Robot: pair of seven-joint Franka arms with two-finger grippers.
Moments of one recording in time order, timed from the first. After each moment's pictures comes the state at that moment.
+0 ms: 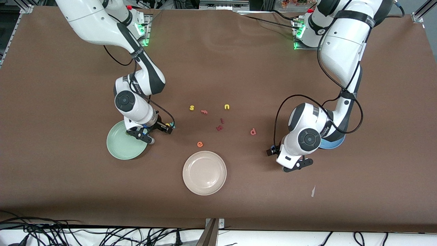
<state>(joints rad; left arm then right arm) -0.27 0.84 -0.07 -1.38 -0.02 2.13 -0.64 0.27 0.59 0.13 -1.93 0.03 2.55 0.79</state>
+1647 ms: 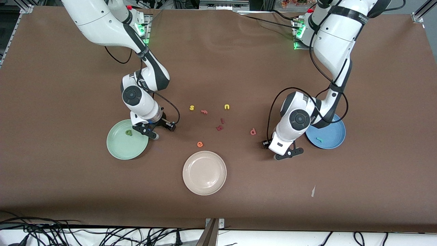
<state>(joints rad) -0.32 0.75 -0.07 -1.67 -0.01 2.46 -0.66 0.30 0.58 0.13 -2.01 0.03 2.66 0.83</state>
